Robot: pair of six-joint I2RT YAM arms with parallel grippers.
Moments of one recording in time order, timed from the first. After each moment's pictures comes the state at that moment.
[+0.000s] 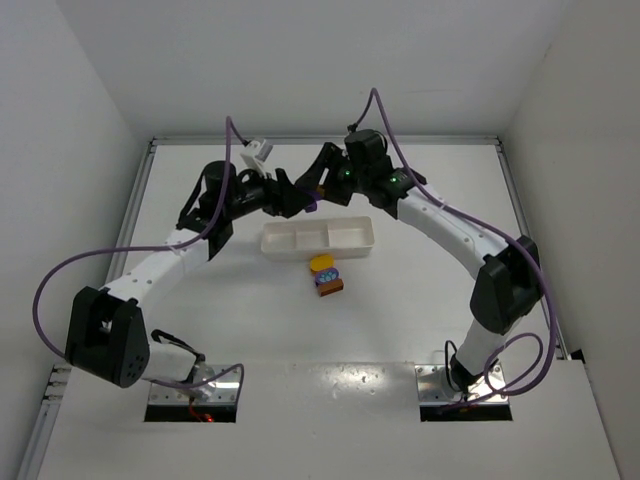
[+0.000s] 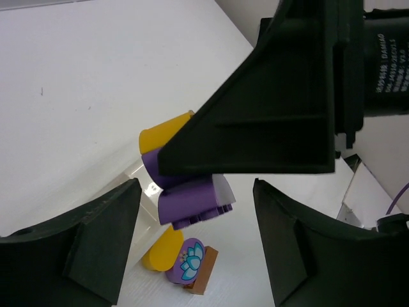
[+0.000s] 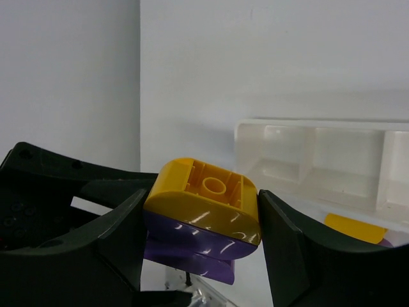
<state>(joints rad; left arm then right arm) -0.35 1.33 0.96 0.20 0.54 -0.41 0.59 1.74 1.49 -0.30 -0.15 0.91</state>
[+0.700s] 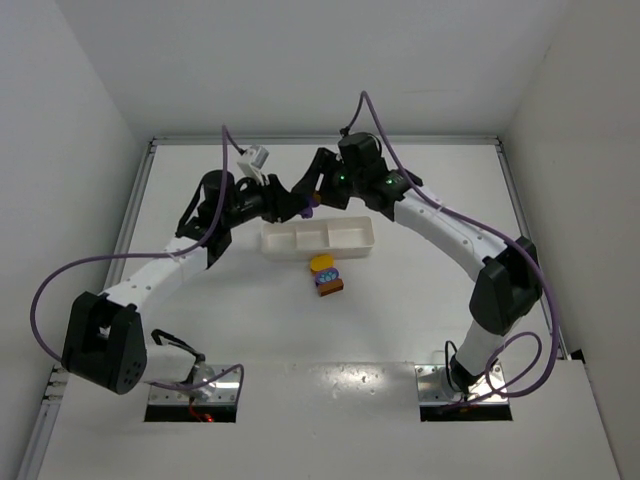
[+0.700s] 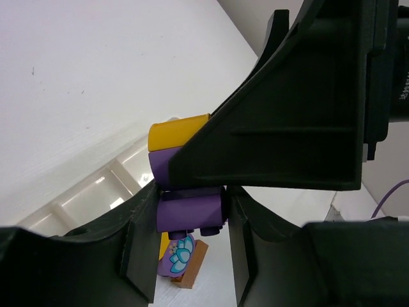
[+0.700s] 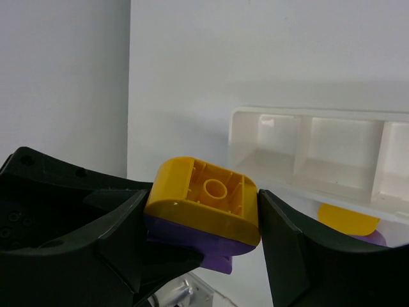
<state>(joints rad) -0.35 1.32 0.89 0.24 0.53 -0.47 0.62 1.73 1.51 -0.34 -0.12 0.85</state>
